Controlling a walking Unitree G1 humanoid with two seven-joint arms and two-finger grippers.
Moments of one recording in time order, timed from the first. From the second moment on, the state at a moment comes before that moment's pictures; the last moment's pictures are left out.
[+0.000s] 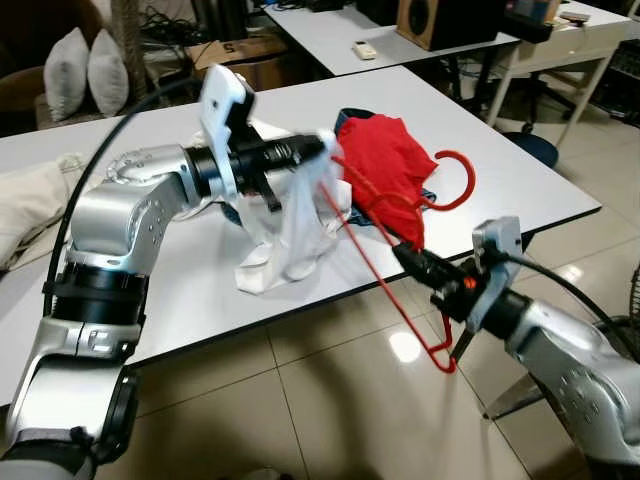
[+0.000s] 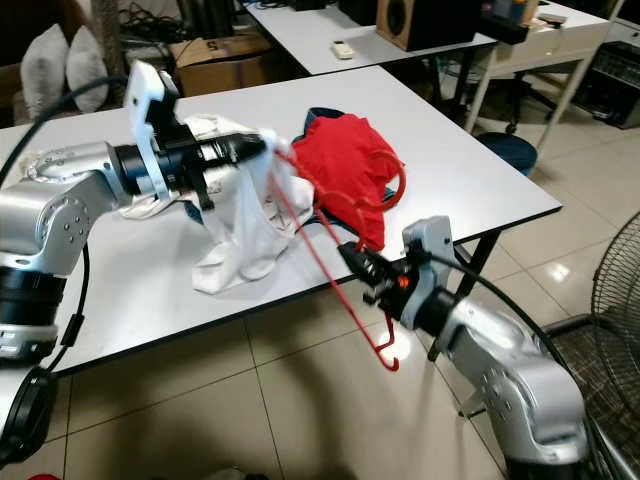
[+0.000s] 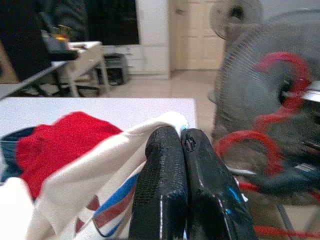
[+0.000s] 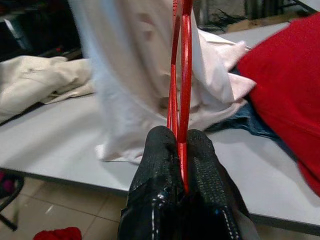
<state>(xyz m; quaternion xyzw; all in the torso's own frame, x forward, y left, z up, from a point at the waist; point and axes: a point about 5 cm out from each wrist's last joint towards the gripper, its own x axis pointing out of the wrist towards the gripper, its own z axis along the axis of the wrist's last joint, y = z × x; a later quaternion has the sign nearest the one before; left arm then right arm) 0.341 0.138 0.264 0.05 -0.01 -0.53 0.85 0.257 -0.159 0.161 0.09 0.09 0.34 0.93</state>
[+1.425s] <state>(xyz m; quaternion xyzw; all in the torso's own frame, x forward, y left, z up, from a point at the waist) 0.300 0.122 0.226 0.07 0.09 -0.64 0.76 0.345 -0.100 0.158 0.52 0.04 0.28 0.80</state>
